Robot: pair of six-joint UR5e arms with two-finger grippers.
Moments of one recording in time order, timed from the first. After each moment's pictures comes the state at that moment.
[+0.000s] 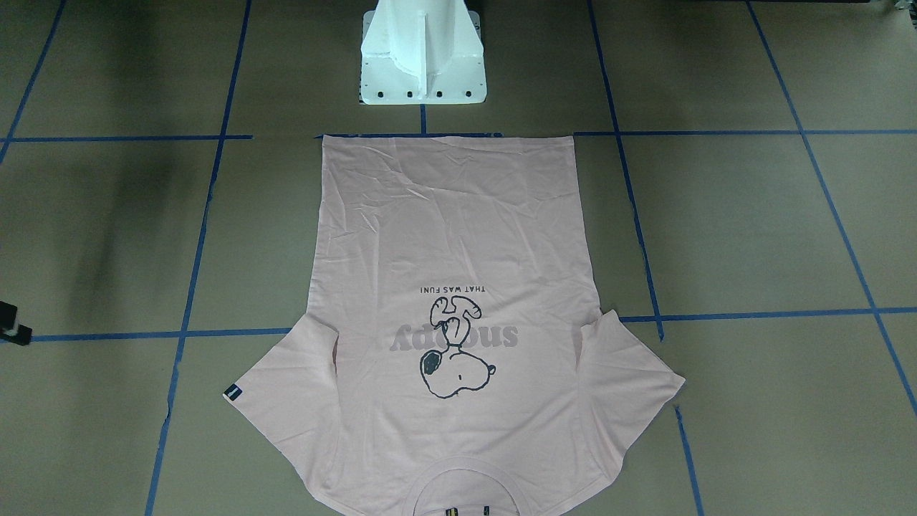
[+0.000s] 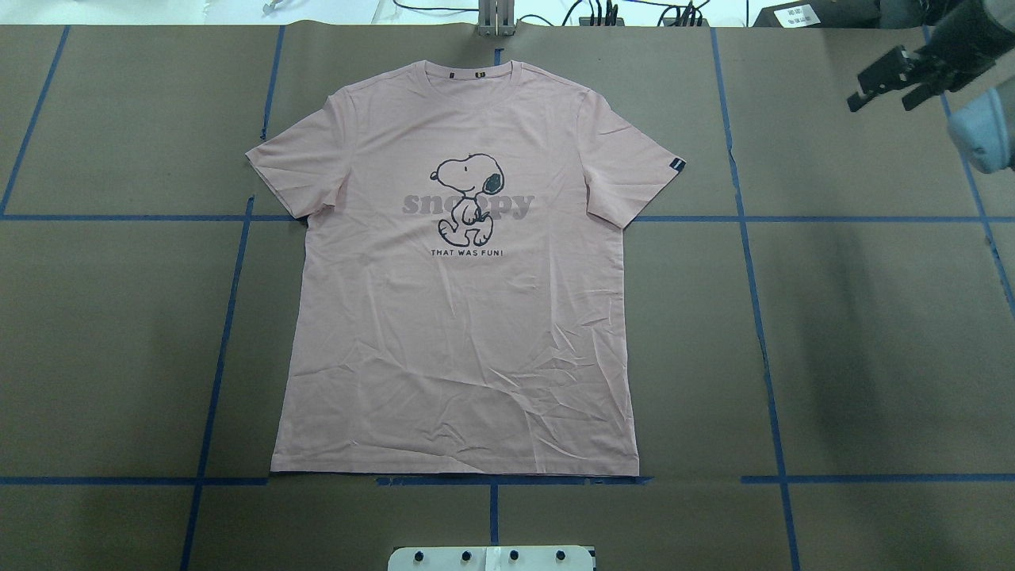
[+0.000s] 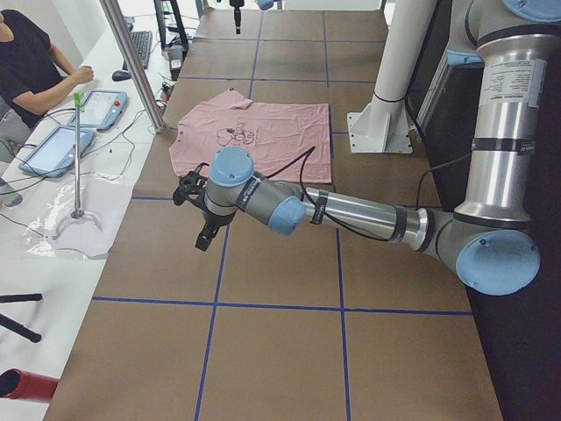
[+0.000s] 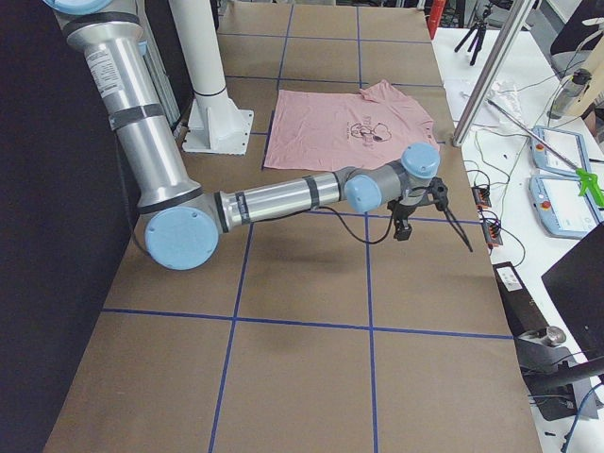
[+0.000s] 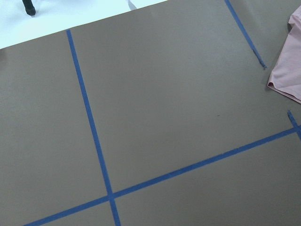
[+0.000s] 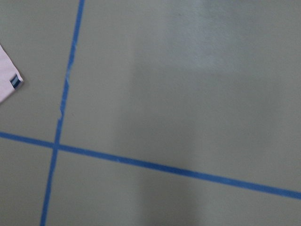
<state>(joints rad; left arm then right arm) -1.50 -1.63 -1.72 -1.95 -2.39 -0.15 1.25 -1.09 1.36 -1.30 2.39 0.47</state>
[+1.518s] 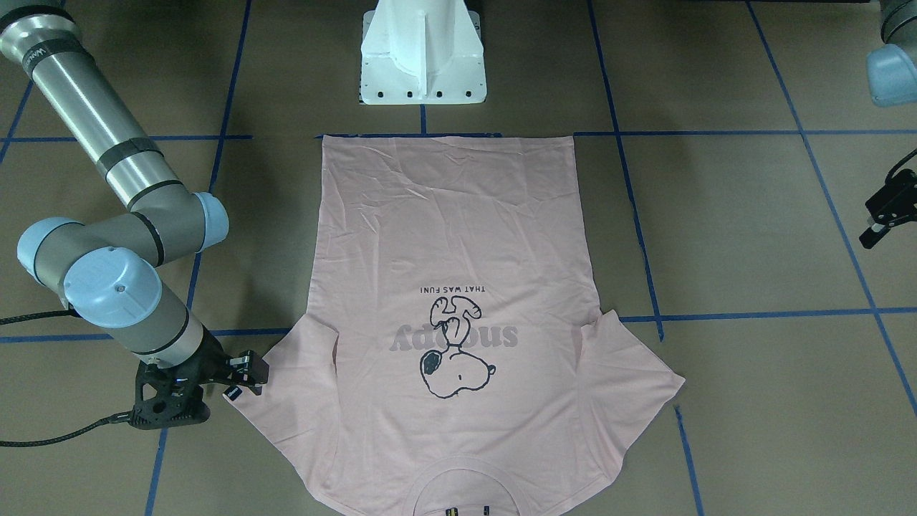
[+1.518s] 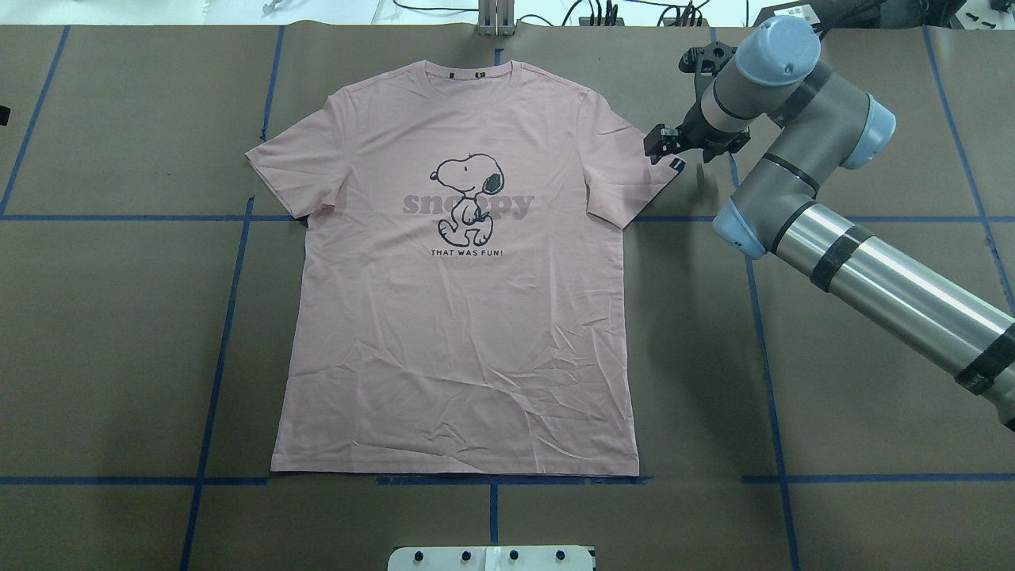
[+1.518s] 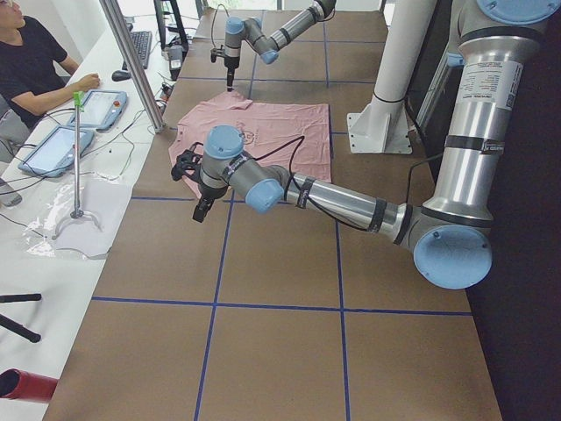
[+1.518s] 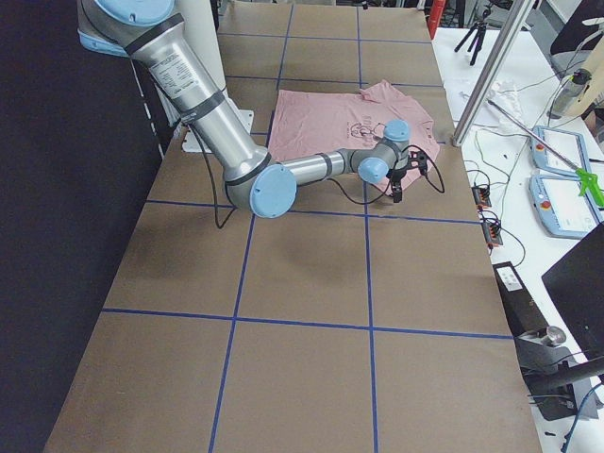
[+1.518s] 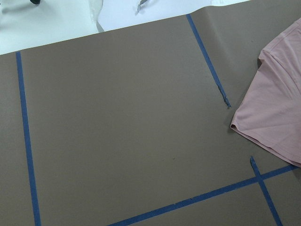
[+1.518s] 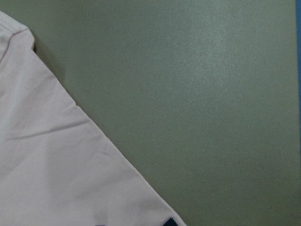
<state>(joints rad) -1.36 -1.70 -1.71 -2.03 -2.30 -0.36 0.89 -0.88 1.05 -0.99 2.03 0.88</state>
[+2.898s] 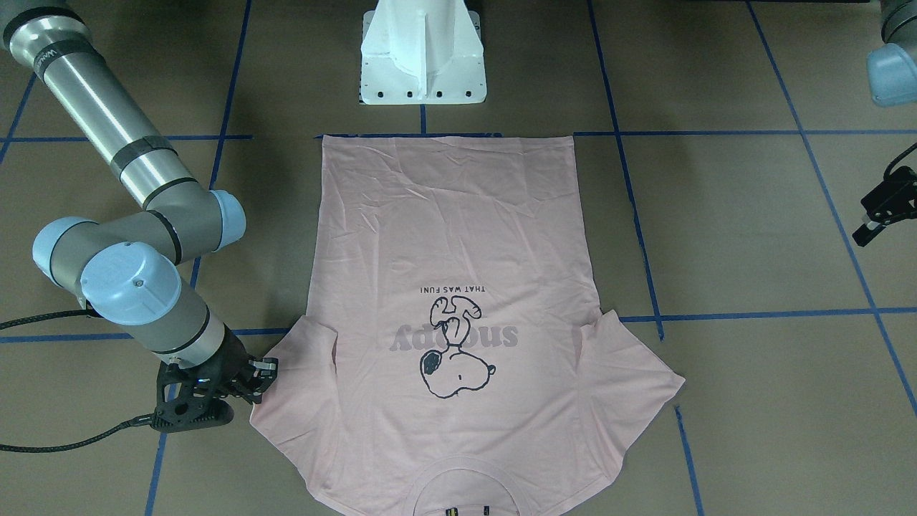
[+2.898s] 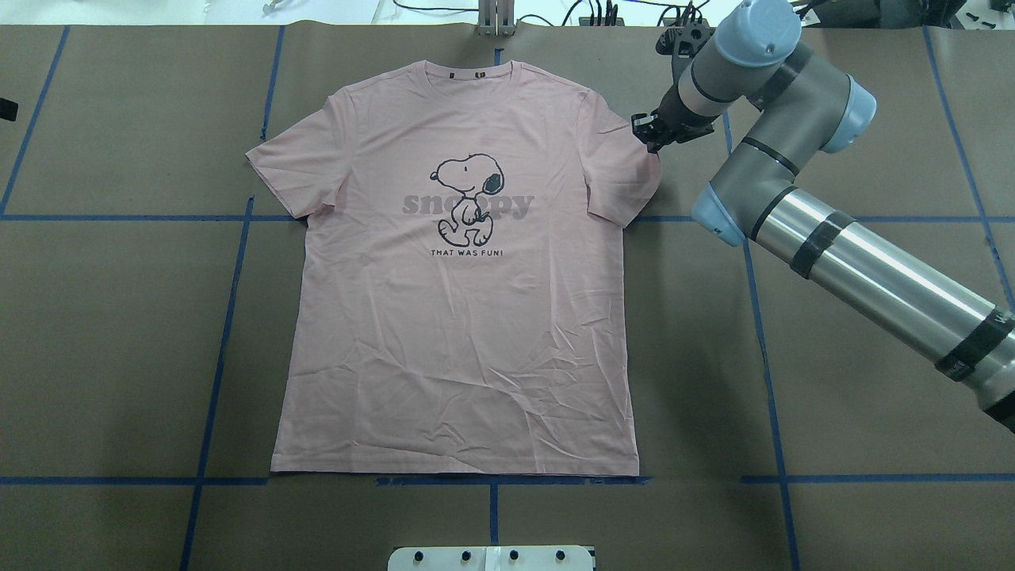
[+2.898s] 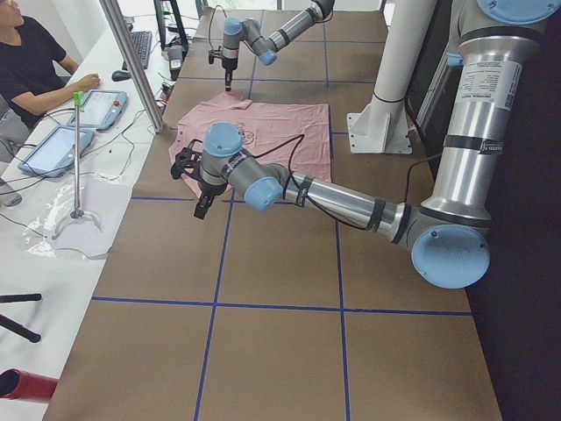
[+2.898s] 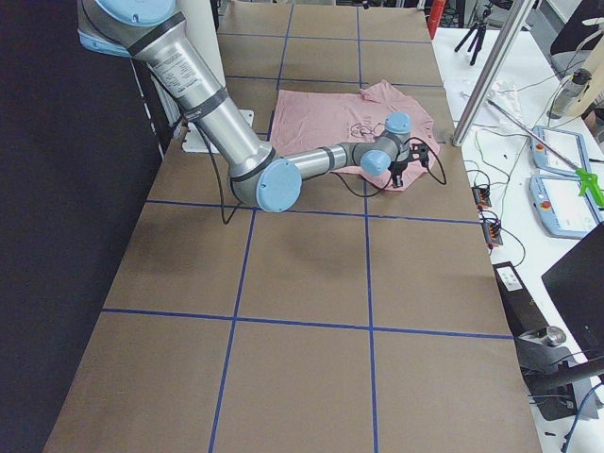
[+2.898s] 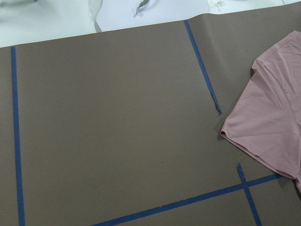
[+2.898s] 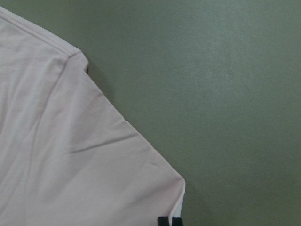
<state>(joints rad) -1.36 -1.72 -1.71 -2.03 -2.36 -0.45 0.89 -0.82 1.07 -0.99 2.05 0.91</state>
